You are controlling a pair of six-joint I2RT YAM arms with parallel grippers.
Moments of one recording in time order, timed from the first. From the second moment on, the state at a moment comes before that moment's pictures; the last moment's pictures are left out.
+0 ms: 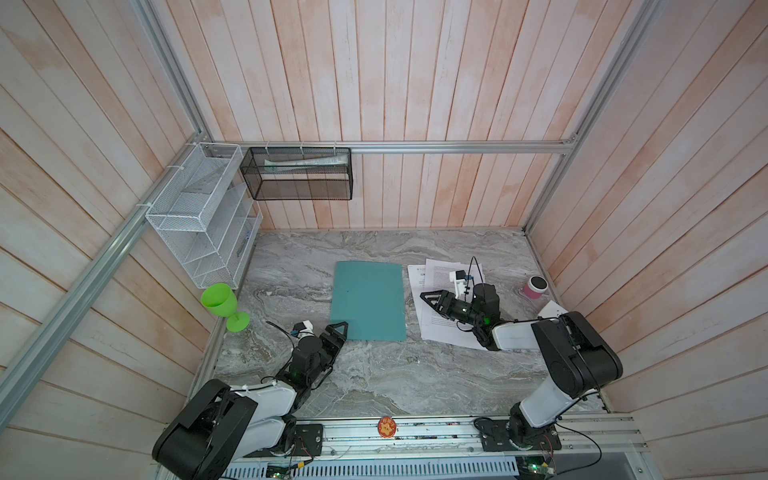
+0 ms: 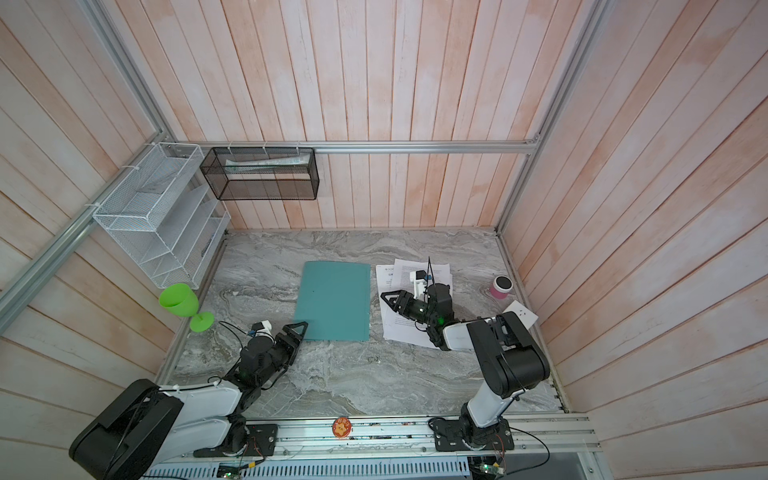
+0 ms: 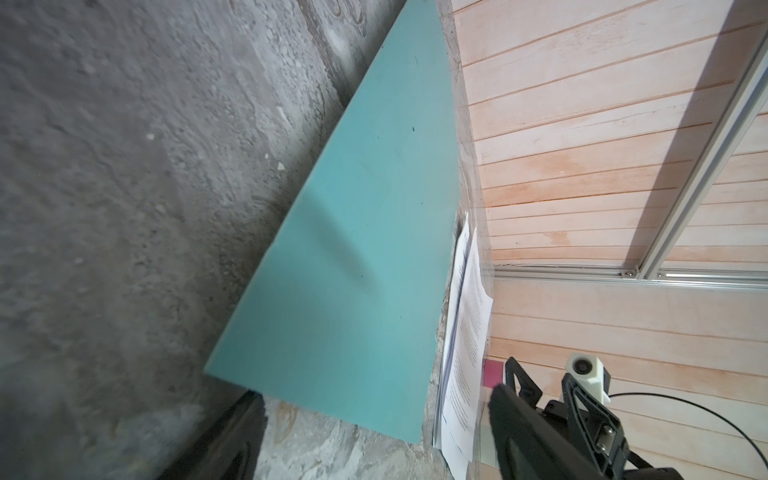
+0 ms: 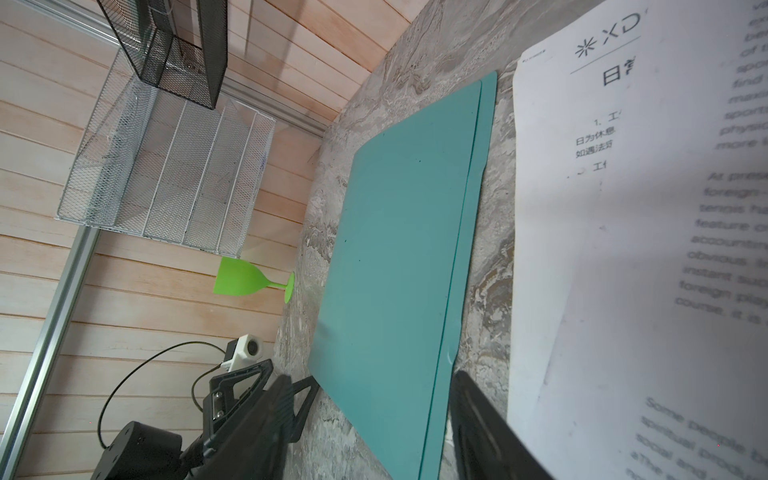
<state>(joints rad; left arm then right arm) -0.46 1.23 0.06 0.75 0.00 -1.31 0.33 1.66 0.53 0.81 -0.66 0.92</state>
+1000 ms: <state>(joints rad) -0.47 1.77 0.15 1.30 0.02 -1.39 0.33 1.74 0.53 0.90 -0.71 0.97</state>
